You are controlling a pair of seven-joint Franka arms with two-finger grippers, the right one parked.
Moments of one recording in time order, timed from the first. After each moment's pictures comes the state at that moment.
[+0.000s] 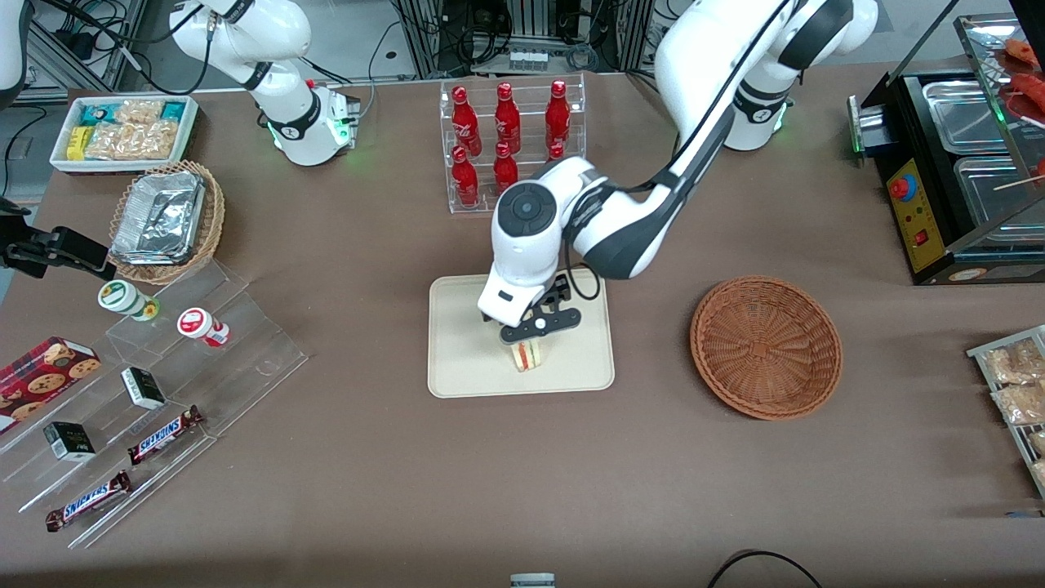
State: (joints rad) arm -0.60 0.67 -0.22 -1.29 0.14 1.99 -1.10
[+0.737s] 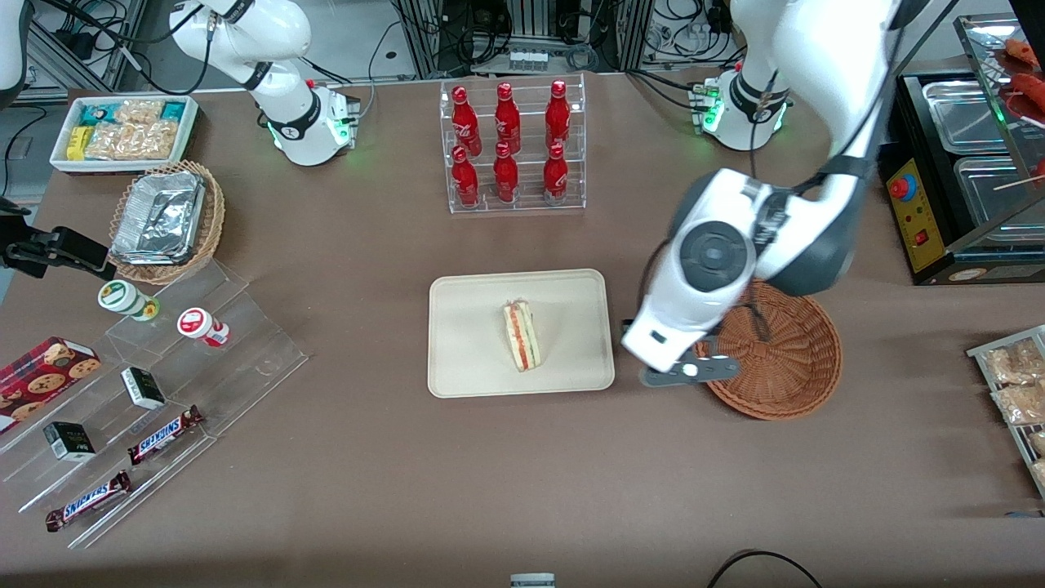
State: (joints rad) arm -0.27 0.46 -0.21 -1.47 0.14 1.83 -0.54
